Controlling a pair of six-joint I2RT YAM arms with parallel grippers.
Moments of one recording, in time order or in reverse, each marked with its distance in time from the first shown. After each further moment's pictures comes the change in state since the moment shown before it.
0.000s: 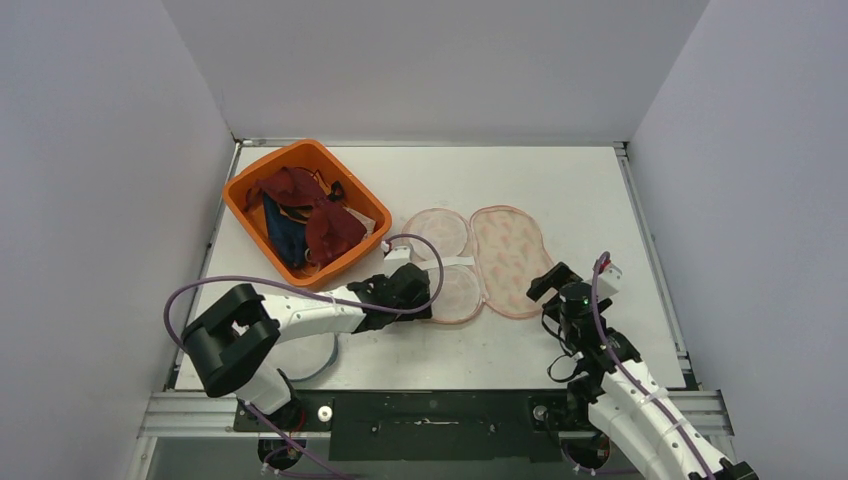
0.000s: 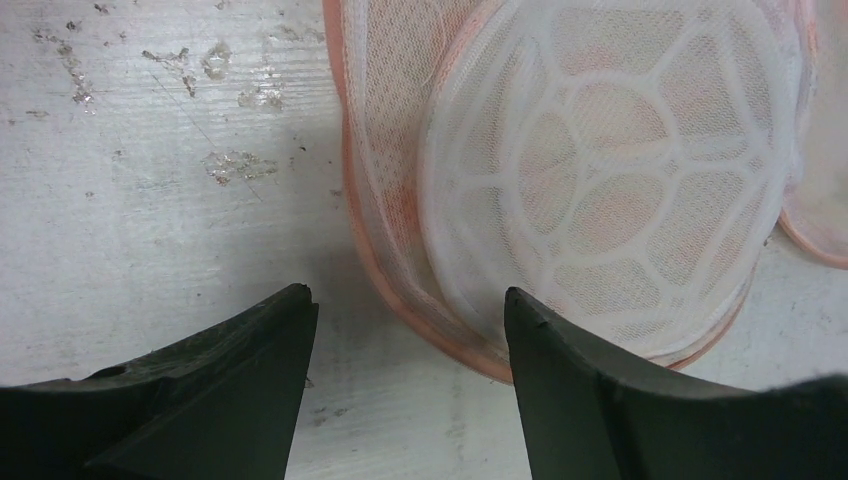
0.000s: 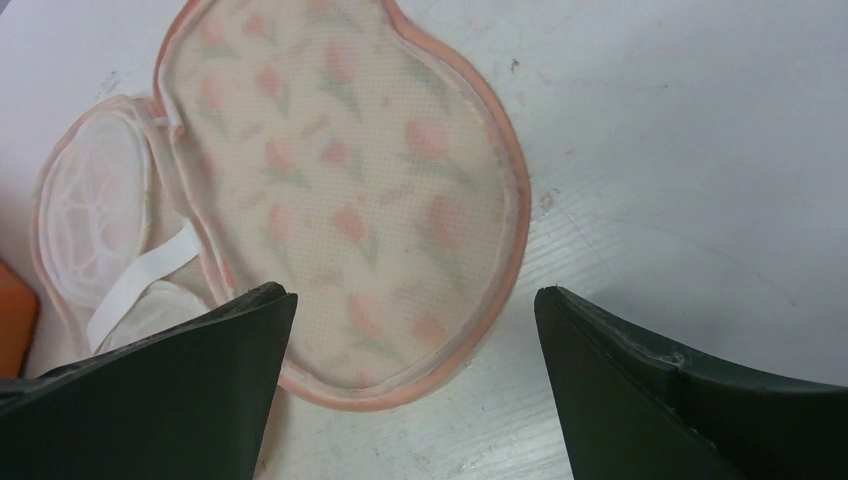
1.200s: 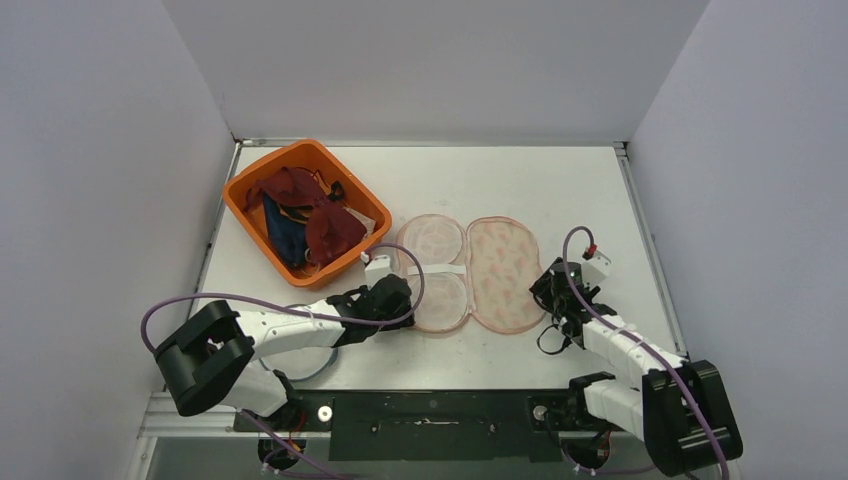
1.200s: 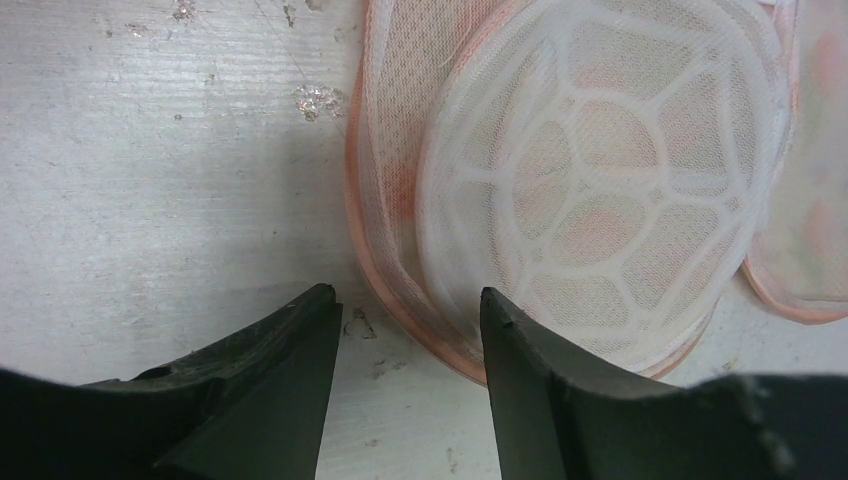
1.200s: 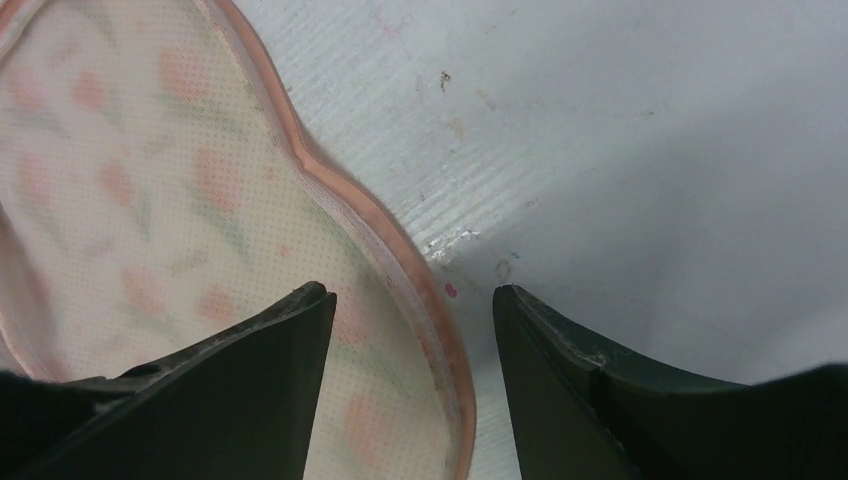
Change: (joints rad) left arm 0.013 -0.146 -0.166 0.051 0.000 -0.068; right arm -0.127 0.475 0.021 0.272 -0.016 -0.037
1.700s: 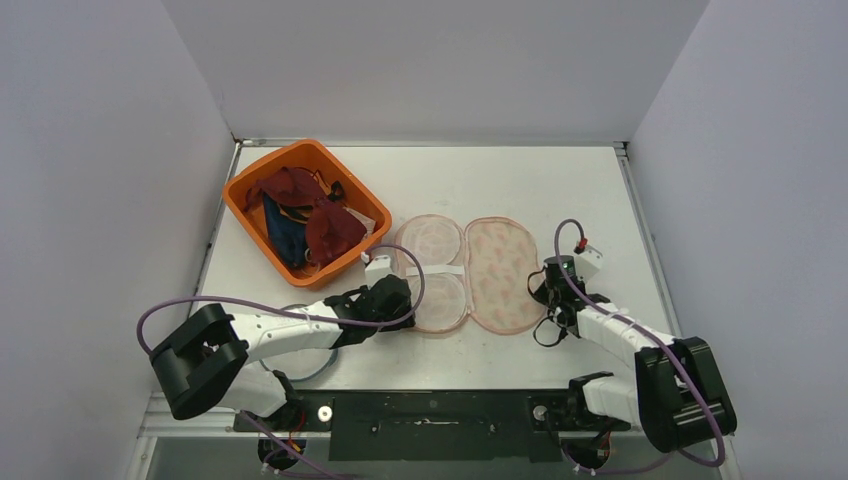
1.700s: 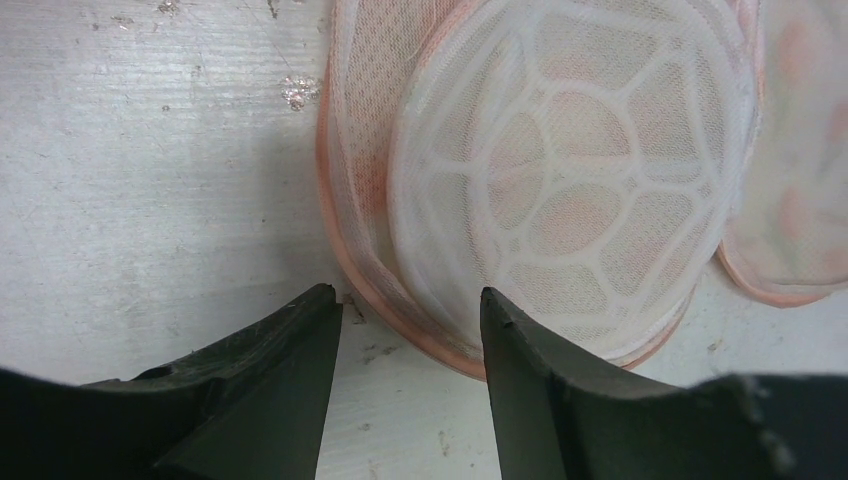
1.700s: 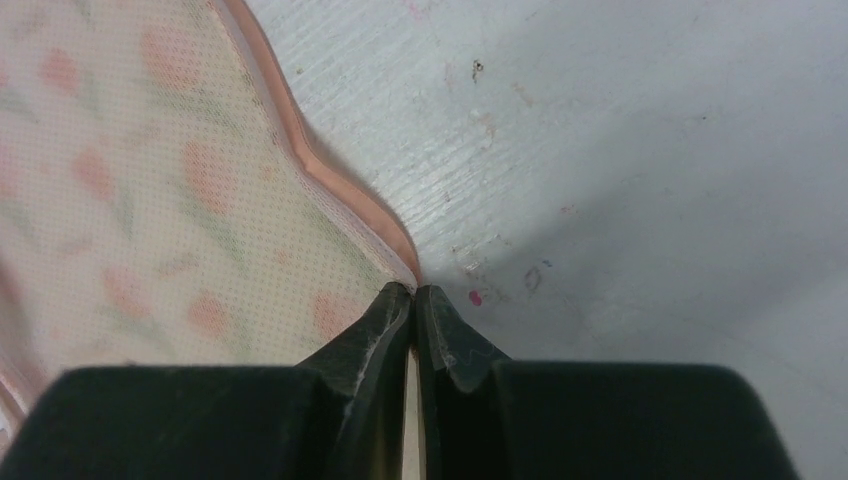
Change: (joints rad) left arm -0.011 -0.026 0.000 -0.014 0.006 0.002; right arm 0.023 0.145 0.079 0.001 -0.011 -0.028
